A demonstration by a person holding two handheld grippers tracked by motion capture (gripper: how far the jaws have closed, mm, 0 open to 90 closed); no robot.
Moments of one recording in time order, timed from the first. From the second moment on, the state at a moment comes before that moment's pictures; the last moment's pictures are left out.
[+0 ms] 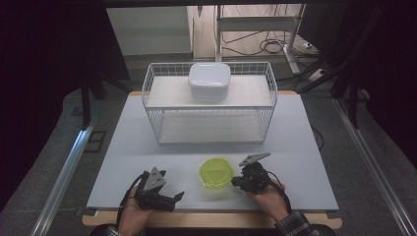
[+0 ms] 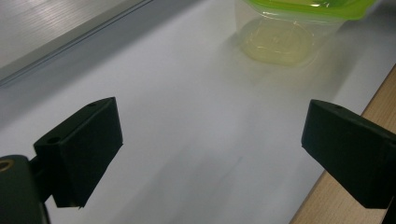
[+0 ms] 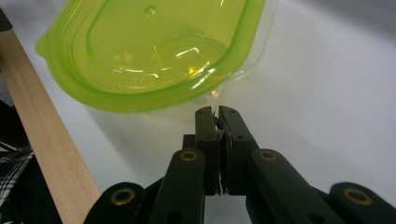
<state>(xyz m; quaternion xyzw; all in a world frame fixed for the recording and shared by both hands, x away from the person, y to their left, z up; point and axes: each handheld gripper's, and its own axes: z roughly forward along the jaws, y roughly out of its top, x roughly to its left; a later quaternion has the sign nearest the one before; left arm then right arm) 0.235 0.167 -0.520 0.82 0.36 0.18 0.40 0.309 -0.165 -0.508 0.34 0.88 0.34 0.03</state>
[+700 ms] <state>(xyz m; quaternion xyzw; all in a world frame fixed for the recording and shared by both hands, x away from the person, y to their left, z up) 0.228 0.178 -0.522 0.83 0.36 0.18 0.38 0.289 -0.200 -0.489 0.30 0.87 0.39 0.10</state>
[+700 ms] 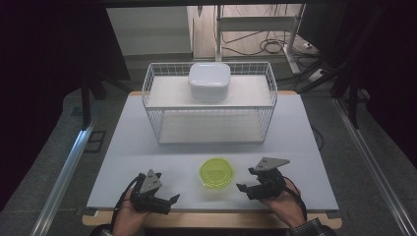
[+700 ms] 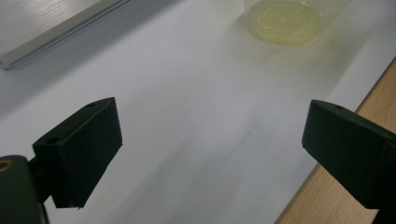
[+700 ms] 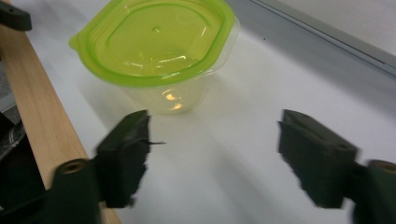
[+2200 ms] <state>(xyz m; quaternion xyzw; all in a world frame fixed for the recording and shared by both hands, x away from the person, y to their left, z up) 0.228 0.176 -0.523 0.83 0.35 0.19 0.38 0.306 -0.189 -0.482 0.35 0.84 0.41 0.06</state>
